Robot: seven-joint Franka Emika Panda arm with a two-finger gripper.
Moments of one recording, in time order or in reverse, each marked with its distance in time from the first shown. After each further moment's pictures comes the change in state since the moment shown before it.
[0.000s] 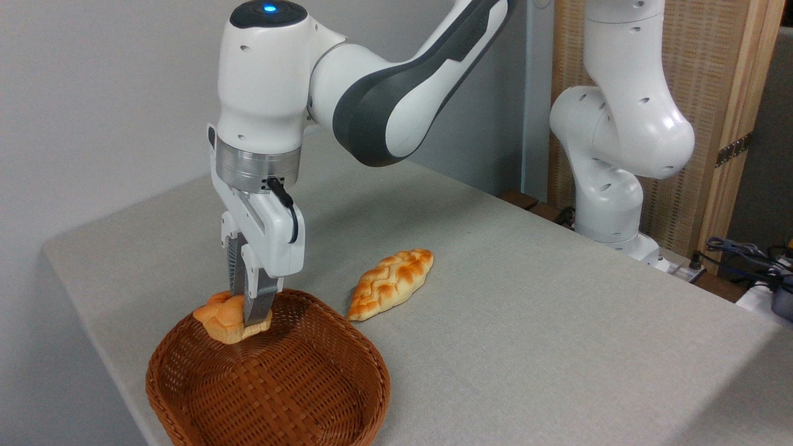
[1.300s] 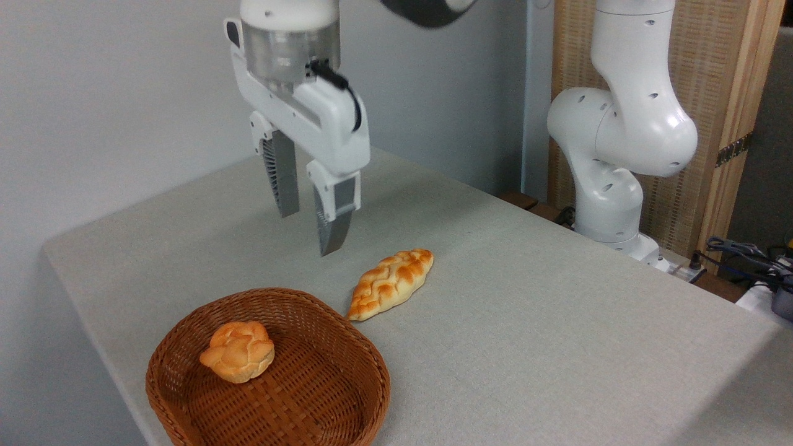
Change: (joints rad) arm 0.104 -0.121 0.006 0.220 0.071 -0.553 -0.113
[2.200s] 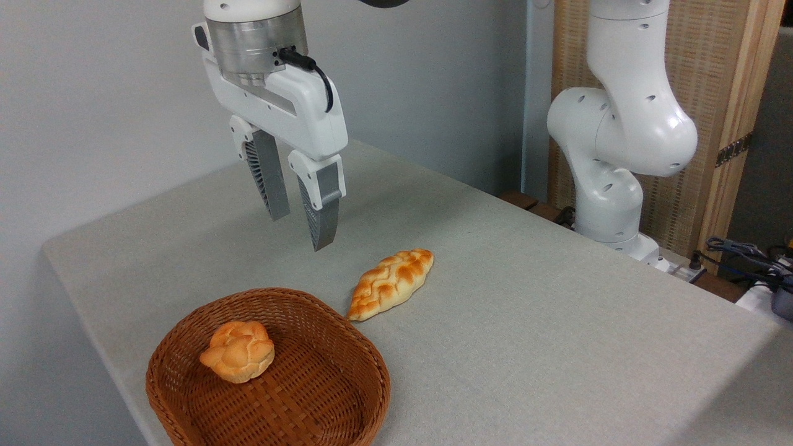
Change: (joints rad) arm -0.002 0.075 -0.065 0.105 0.087 -0.068 -0.137
